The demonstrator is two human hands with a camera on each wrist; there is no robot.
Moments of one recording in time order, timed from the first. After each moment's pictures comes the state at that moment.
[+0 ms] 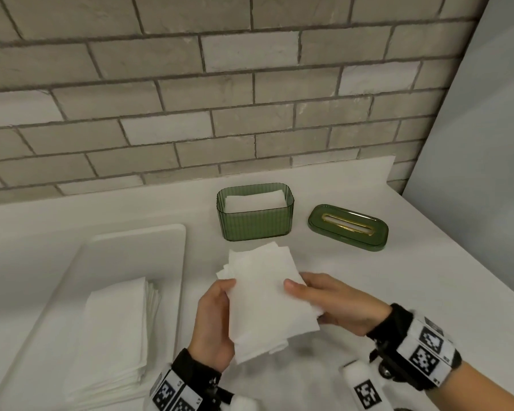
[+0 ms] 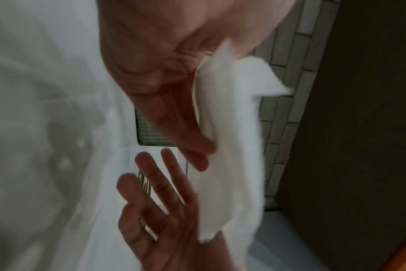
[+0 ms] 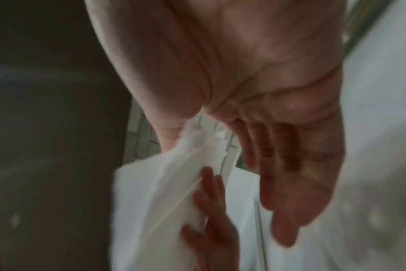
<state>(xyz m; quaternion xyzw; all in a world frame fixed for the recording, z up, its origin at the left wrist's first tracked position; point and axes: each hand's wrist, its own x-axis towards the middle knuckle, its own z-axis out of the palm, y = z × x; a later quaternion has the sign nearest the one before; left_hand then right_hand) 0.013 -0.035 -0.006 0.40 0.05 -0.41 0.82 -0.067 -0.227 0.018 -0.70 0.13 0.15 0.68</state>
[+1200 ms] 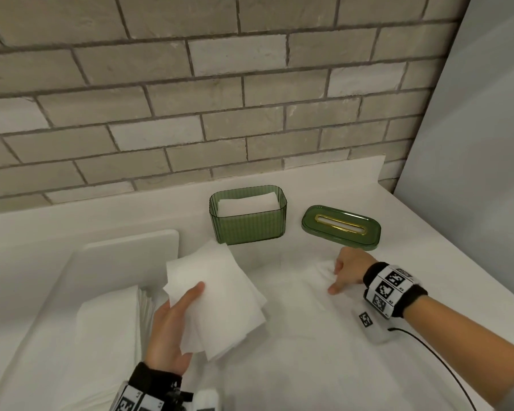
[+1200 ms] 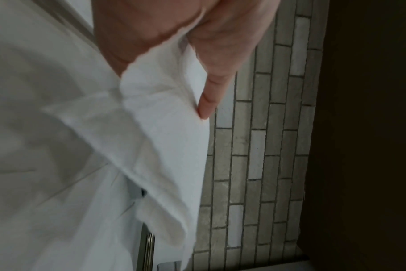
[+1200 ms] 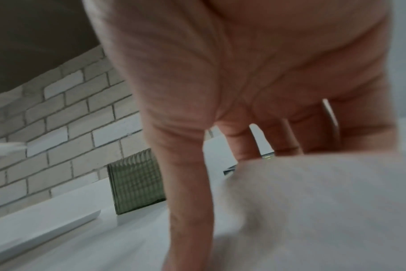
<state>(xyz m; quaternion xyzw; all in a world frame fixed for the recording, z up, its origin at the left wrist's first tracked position) 0.037 0.003 -0.014 0.54 0.08 -0.24 0.80 -0.016 -0.339 -0.034 -0.92 0.30 0.17 0.19</state>
